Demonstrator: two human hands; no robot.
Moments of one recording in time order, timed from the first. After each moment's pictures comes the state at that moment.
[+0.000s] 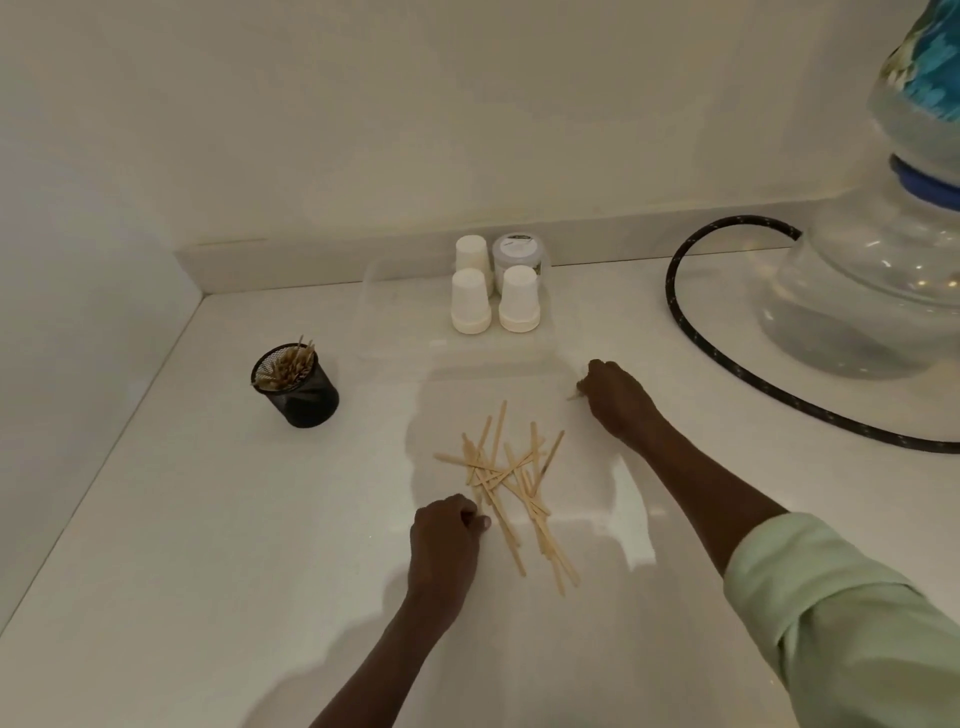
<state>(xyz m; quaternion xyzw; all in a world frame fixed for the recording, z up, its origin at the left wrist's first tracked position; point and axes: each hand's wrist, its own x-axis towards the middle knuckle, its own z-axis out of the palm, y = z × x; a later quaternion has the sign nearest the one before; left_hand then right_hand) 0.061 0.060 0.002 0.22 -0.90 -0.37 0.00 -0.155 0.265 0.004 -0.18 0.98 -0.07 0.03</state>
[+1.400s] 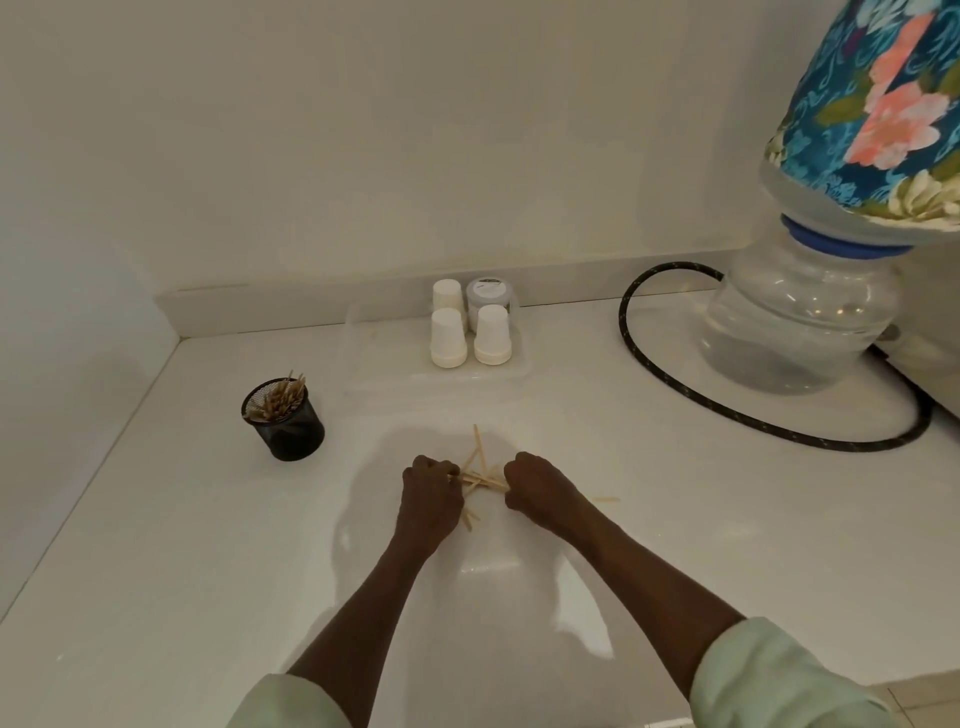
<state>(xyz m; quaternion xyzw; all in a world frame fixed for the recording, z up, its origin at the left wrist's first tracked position) -0.007 0.025 -0.008 0.04 -0.96 -0.27 0.06 -0.040 0.199 0.019 -0.25 0.96 -0.07 0.11</state>
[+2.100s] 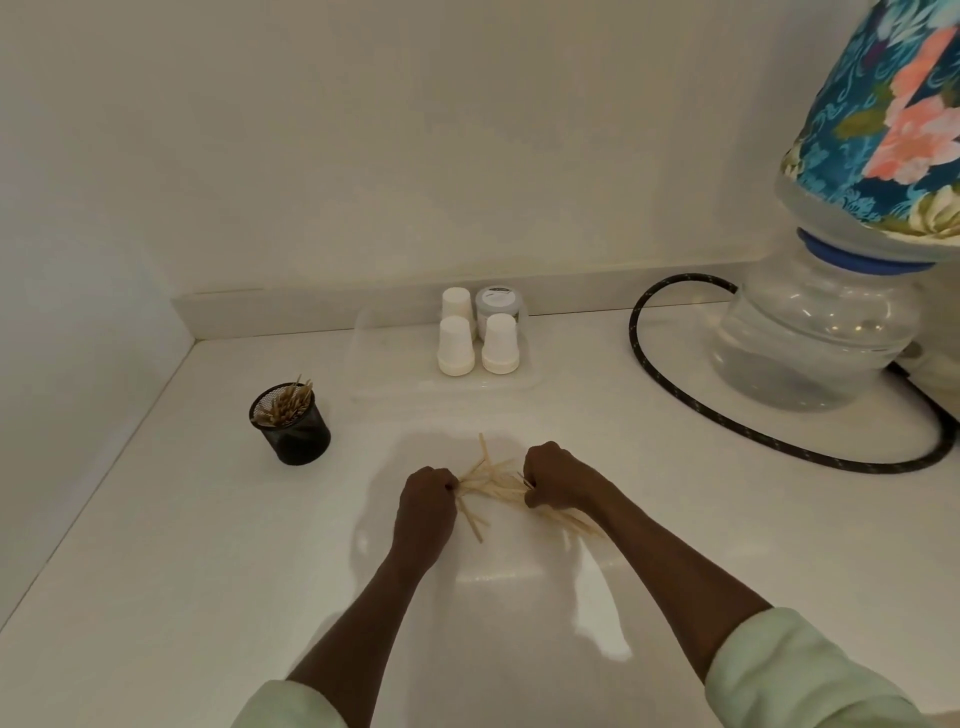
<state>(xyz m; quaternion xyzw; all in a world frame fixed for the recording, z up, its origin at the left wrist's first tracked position) -0.004 0.023 -0.008 0.09 -0.93 -0.33 0.09 -0.073 0.217 0.051 -0.24 0.94 -0.10 0.21</state>
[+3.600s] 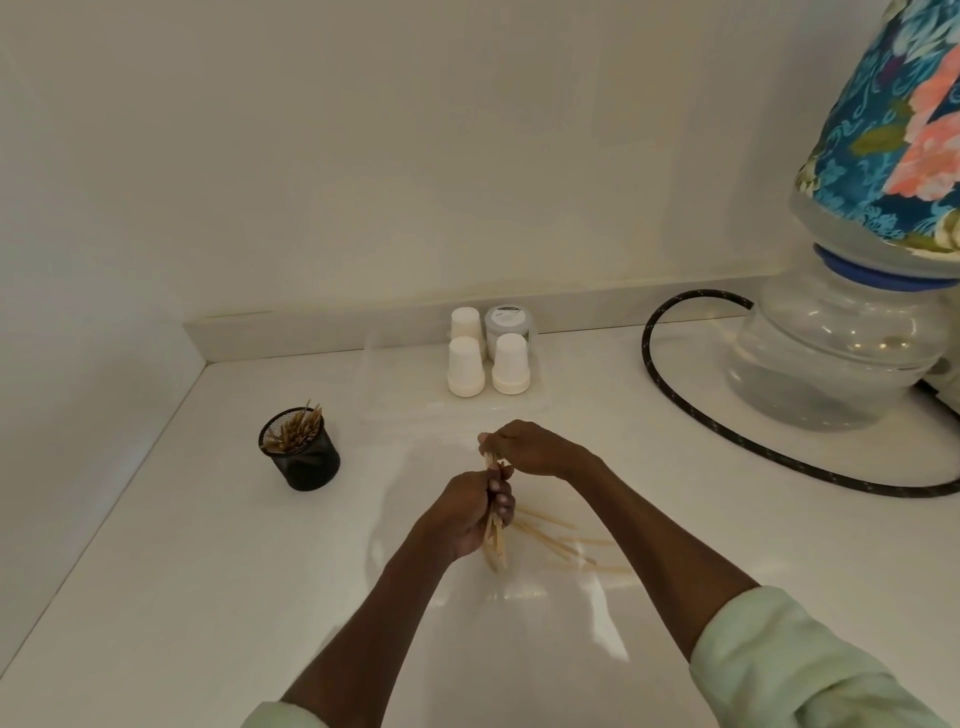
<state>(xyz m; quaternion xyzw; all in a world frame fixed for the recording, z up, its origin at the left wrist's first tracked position) -0.039 0.054 0.049 0.24 -0.45 -0.84 -0.21 -0.110 0.170 0.090 -0.18 0.87 -0.37 0.28</state>
